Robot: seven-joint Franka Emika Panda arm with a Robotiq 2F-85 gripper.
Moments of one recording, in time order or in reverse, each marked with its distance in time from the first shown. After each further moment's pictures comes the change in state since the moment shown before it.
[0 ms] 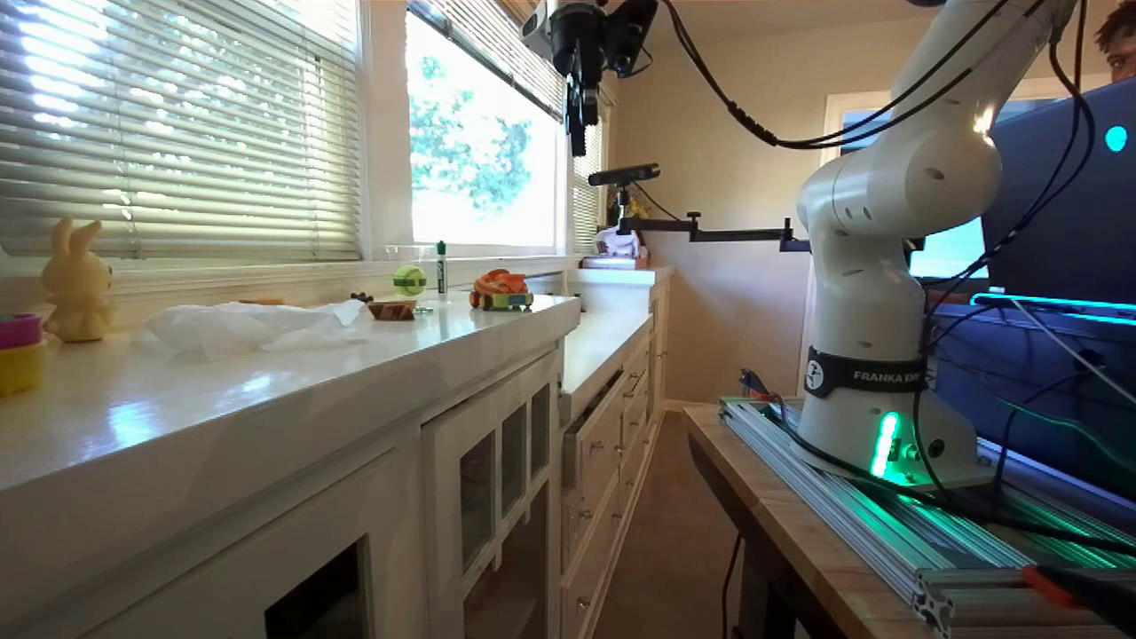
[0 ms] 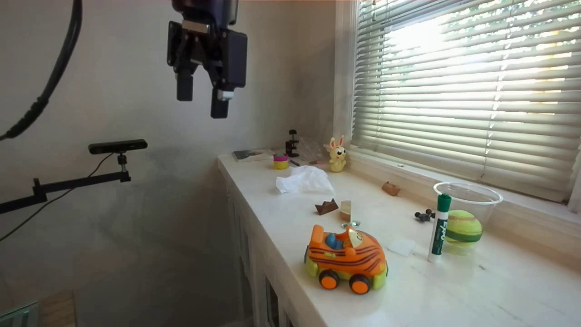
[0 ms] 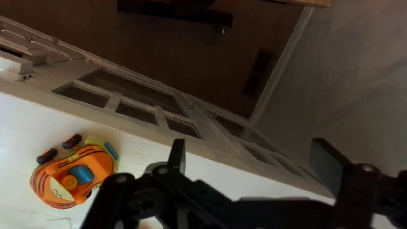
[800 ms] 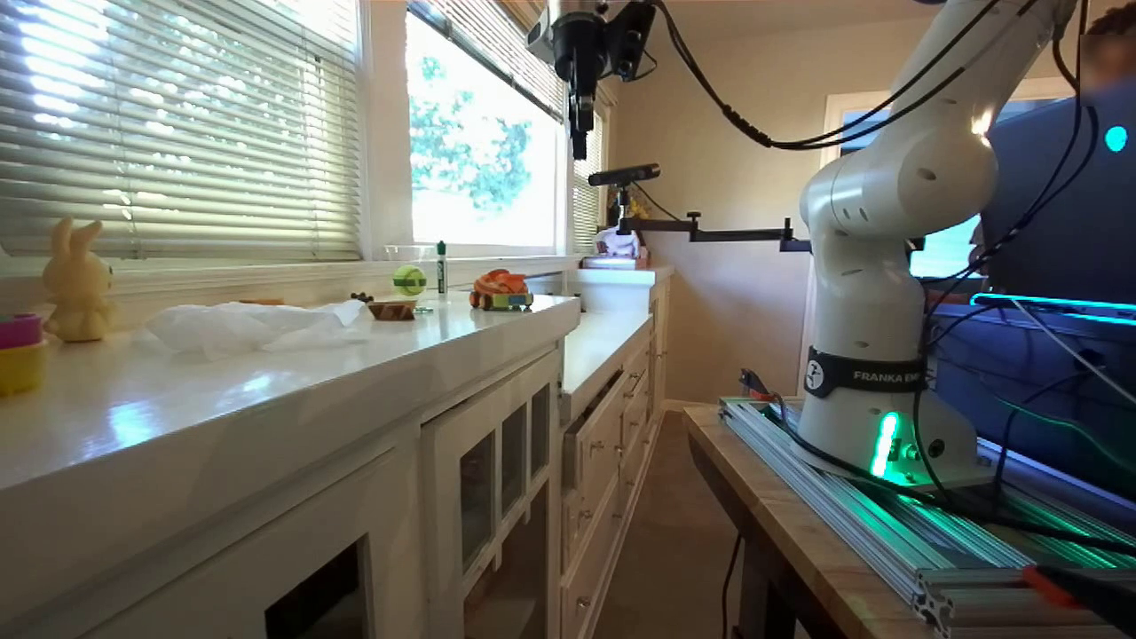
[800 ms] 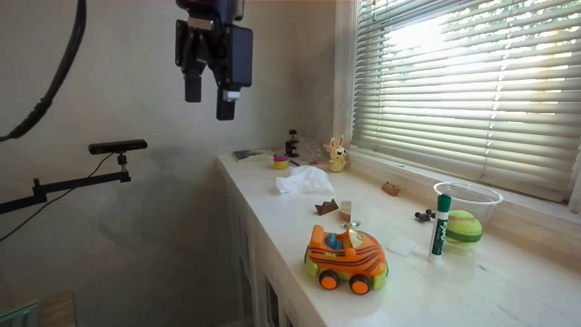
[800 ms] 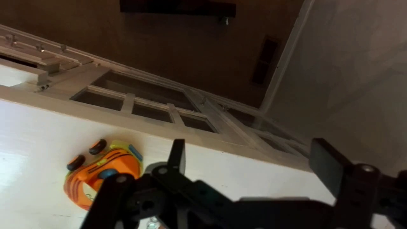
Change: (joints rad) arm -0.060 0.009 -0.004 0.001 0.000 0.030 0.026
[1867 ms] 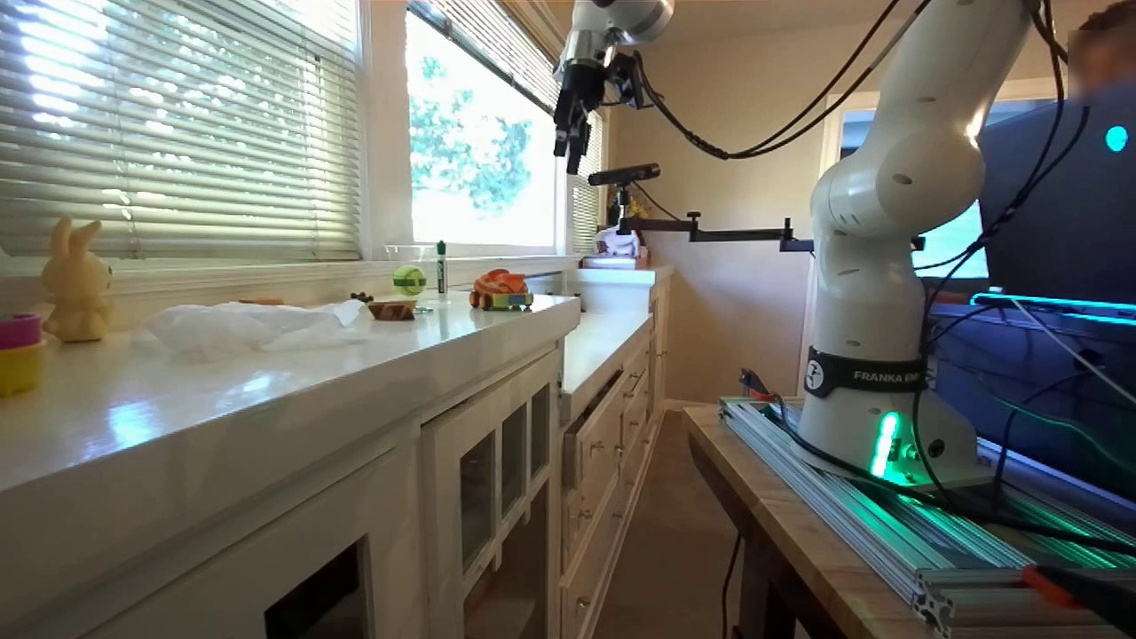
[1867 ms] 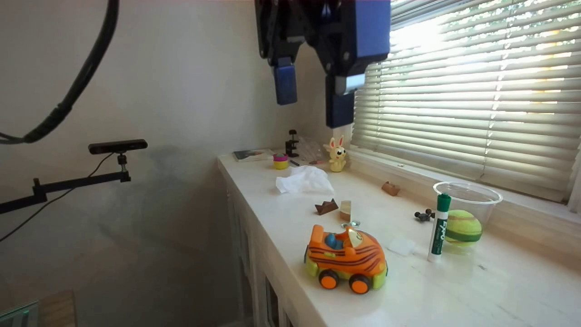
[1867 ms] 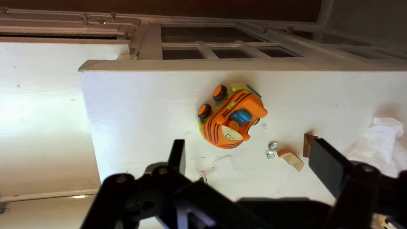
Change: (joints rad) arm -0.140 0.135 -0.154 0.092 0.002 0.264 -0.017
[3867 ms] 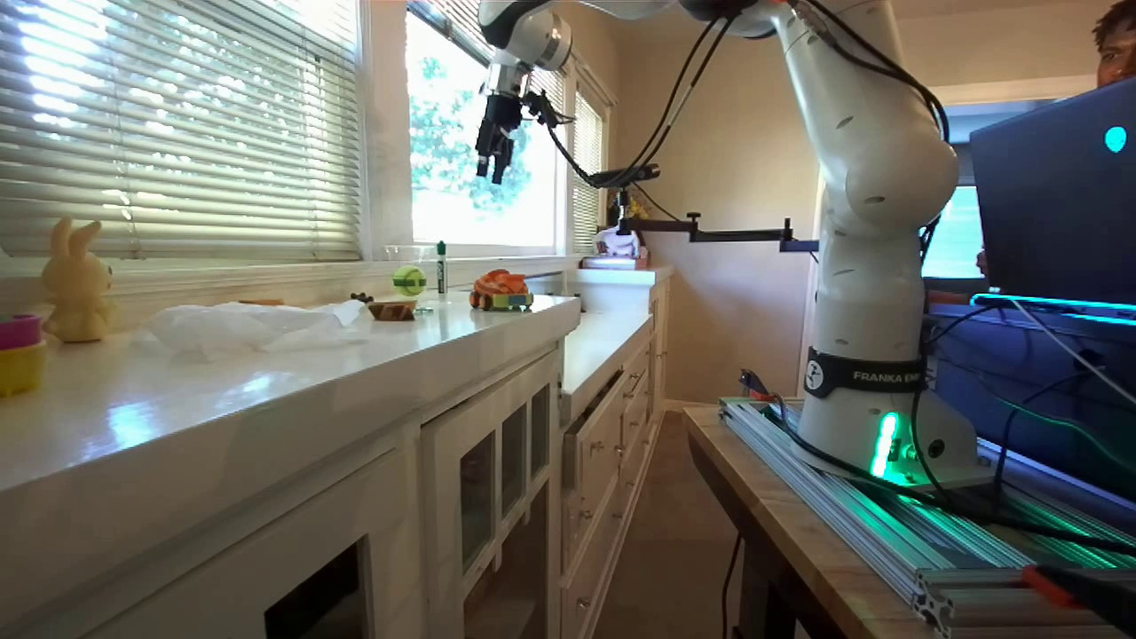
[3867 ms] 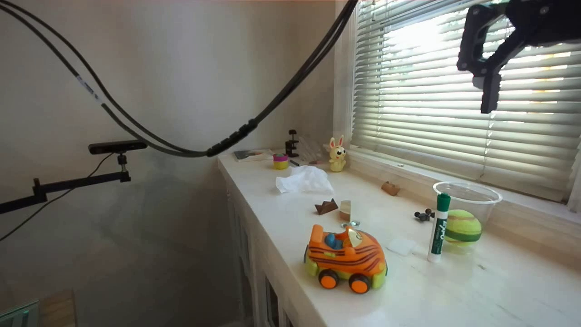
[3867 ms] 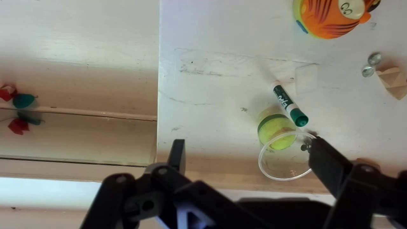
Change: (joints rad) arm -0.220 0.695 0.093 0.717 0.240 -0.013 -0.239
